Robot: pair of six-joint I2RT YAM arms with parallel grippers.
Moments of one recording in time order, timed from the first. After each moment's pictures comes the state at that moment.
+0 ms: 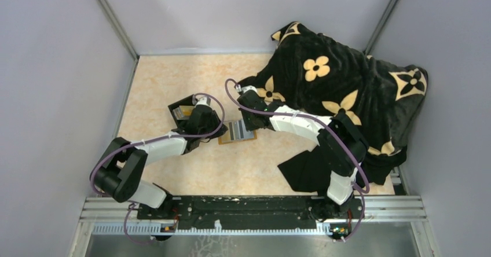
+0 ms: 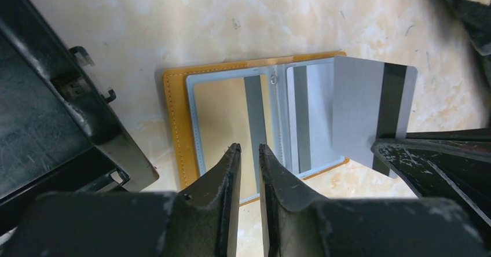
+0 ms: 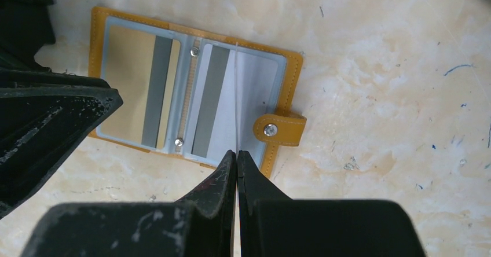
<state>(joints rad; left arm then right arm) -0.56 1.46 0.61 0.20 -0.08 -0.74 0.82 1.78 1.25 -0.38 0.18 0.38</state>
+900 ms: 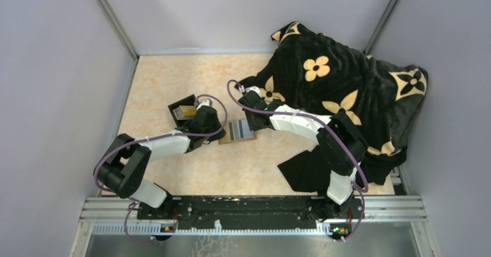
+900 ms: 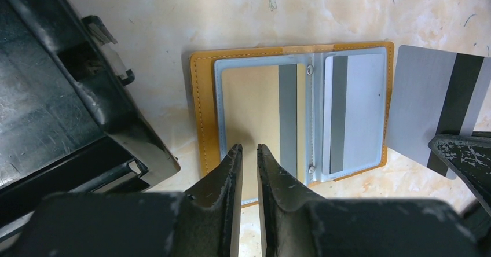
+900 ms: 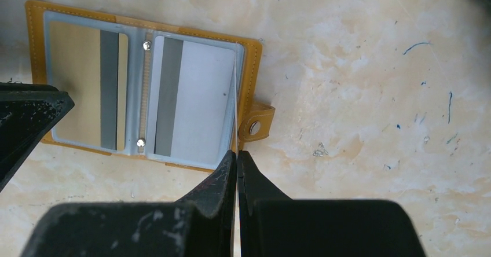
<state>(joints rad) -0.59 1.51 0.65 0.10 -0.16 -0.73 0.81 1.79 1.25 -0.45 0.27 0.39</state>
